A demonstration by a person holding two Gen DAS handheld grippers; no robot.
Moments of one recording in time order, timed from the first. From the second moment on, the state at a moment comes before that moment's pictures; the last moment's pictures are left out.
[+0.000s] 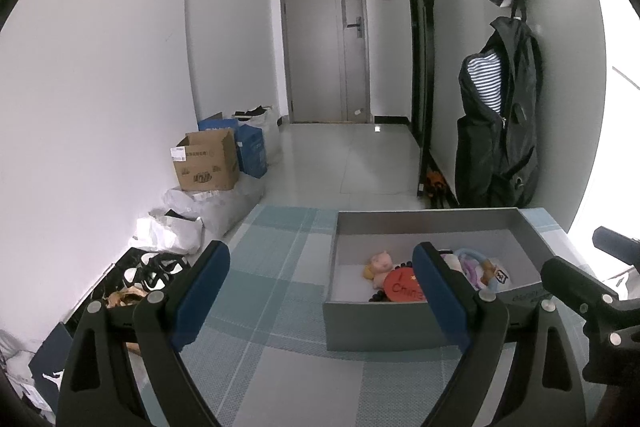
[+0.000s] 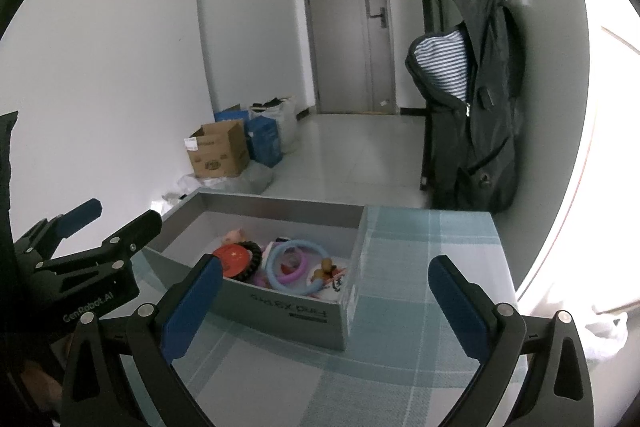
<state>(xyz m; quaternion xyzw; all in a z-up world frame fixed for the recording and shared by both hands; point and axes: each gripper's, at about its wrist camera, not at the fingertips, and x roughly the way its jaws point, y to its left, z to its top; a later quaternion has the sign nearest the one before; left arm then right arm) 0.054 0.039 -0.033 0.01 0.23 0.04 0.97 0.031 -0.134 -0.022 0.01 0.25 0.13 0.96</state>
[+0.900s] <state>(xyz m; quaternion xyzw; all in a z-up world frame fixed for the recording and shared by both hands) 0.055 0.038 -0.033 0.01 0.23 0.04 0.97 0.033 -0.134 -0.022 0.00 0.25 0.13 0.96</state>
